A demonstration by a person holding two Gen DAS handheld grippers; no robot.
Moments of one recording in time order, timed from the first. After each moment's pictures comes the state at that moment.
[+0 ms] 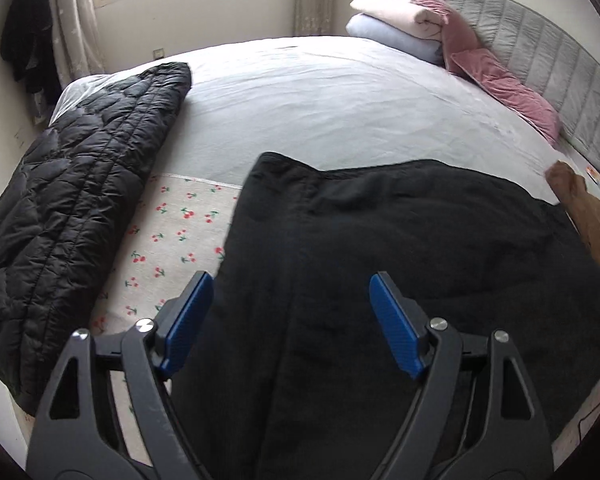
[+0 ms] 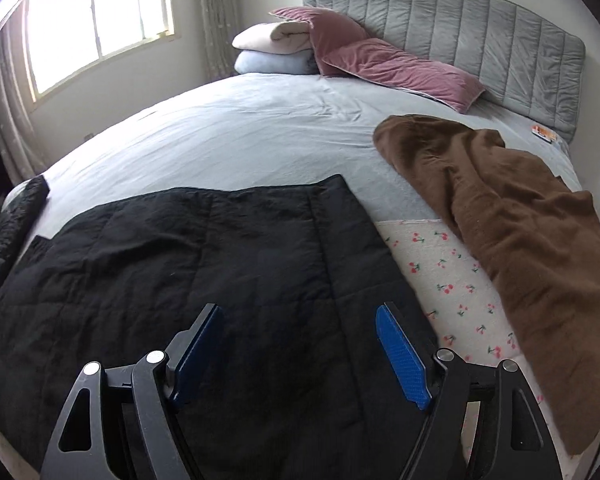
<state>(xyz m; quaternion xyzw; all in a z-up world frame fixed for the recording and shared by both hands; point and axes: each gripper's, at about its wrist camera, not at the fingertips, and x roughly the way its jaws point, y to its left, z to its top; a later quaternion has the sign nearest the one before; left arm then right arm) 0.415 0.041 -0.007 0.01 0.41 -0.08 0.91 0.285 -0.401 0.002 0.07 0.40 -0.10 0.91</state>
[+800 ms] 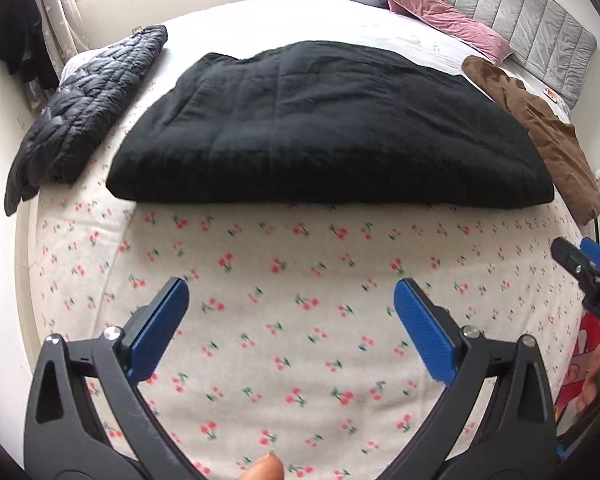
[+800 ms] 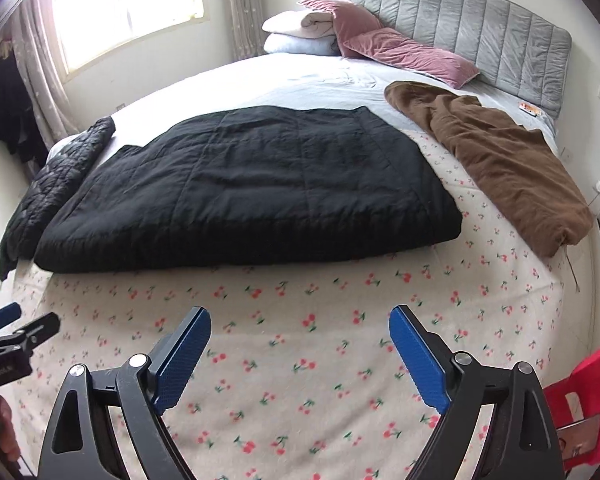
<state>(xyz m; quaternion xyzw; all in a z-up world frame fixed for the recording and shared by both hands) 0.141 -0.017 0.001 0.04 0.48 -0.09 0.87 0.051 -0.258 0.026 0.07 0.43 -0.09 0.89</state>
